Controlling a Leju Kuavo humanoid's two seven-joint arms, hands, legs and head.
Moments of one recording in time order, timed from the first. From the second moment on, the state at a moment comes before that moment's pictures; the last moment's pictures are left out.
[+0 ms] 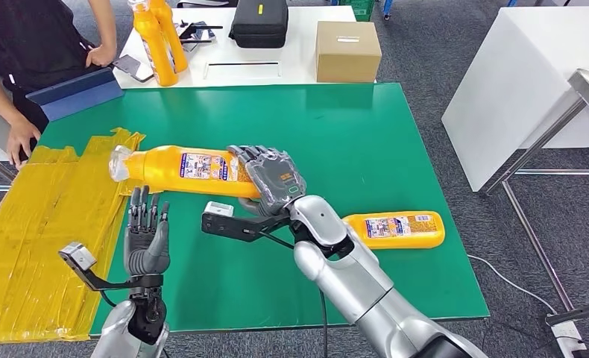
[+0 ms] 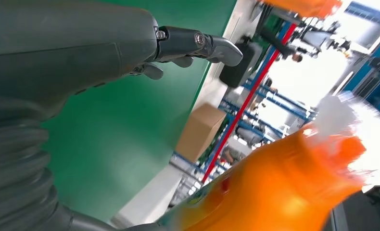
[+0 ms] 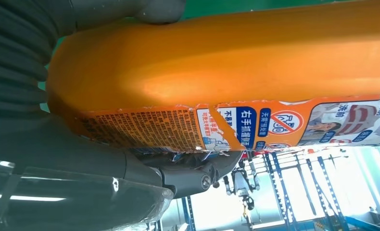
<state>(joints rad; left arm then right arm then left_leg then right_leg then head) -0.18 -0.18 -0.06 -1.15 0.45 -0.28 -0.46 -0.60 0.23 0.57 -1.12 0.99 -0.13 -0.02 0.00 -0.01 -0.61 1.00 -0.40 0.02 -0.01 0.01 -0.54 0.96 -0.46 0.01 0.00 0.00</state>
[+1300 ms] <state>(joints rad) -0.25 -0.21 -0.12 -1.13 0.65 -0.30 -0.38 -0.58 0.35 0.66 -0.87 0.88 -0.18 -0.01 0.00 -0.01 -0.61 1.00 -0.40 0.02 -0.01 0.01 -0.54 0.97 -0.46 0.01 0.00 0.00</state>
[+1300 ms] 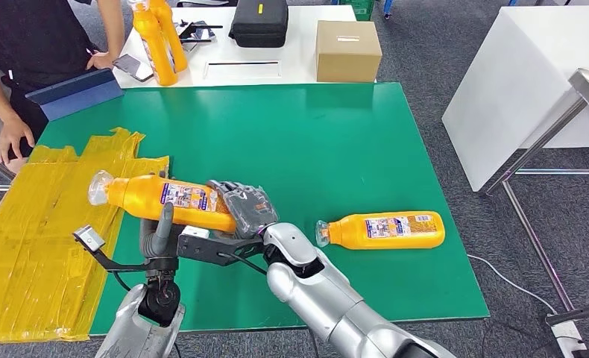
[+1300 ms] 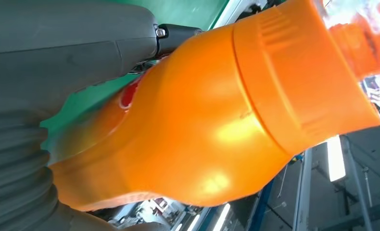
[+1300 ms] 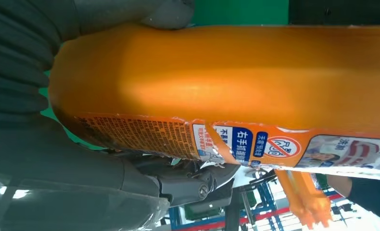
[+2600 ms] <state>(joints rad) -0.13 -0.26 -0.01 -1.32 0.61 -0.23 -0.36 -0.63 0.36 0.93 -0.83 0.70 -0.19 0.04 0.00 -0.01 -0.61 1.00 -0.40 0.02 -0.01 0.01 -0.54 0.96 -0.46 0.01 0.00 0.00</state>
